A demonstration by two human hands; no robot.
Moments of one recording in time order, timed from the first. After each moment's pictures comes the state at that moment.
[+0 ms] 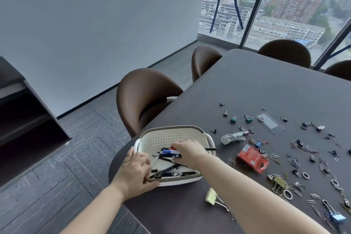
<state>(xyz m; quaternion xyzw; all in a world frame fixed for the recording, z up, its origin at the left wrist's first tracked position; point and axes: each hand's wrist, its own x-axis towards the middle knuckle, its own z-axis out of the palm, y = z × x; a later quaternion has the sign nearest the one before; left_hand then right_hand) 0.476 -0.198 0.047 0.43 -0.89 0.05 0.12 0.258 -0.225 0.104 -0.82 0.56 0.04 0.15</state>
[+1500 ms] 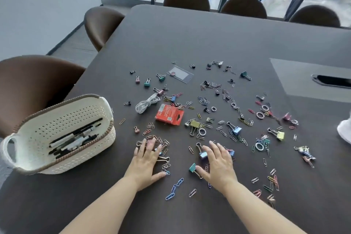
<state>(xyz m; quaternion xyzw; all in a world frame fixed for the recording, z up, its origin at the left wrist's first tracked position) 0.230 -0.154 -0.027 0.29 -0.94 -0.08 -0.14 0.032 0.018 0.002 -0.46 0.87 -0.03 0.15</state>
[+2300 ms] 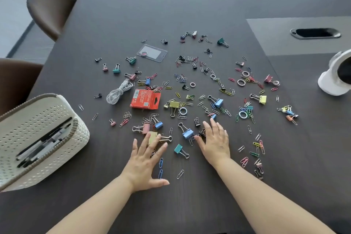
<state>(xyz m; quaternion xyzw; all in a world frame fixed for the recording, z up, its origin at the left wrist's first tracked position) 0.208 -0.118 -0.034 0.11 -0.98 -0.04 -0.13 0.007 0.034 -0.032 -0.32 0.93 -0.07 0.16</state>
